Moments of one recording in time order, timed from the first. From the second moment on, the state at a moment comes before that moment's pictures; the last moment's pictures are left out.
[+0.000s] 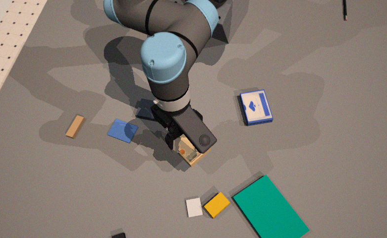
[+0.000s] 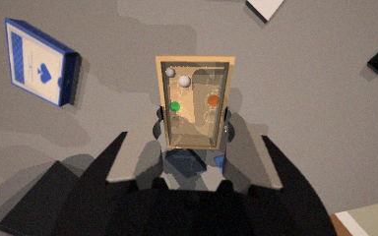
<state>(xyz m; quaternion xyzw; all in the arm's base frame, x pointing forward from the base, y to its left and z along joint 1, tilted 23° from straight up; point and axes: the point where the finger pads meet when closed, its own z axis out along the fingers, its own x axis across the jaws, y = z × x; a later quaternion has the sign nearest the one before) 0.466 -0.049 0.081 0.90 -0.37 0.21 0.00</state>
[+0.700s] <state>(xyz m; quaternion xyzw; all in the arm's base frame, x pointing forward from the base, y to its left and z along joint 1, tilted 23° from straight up) 0.467 -0.048 0.081 0.90 -0.38 0.20 0.01</state>
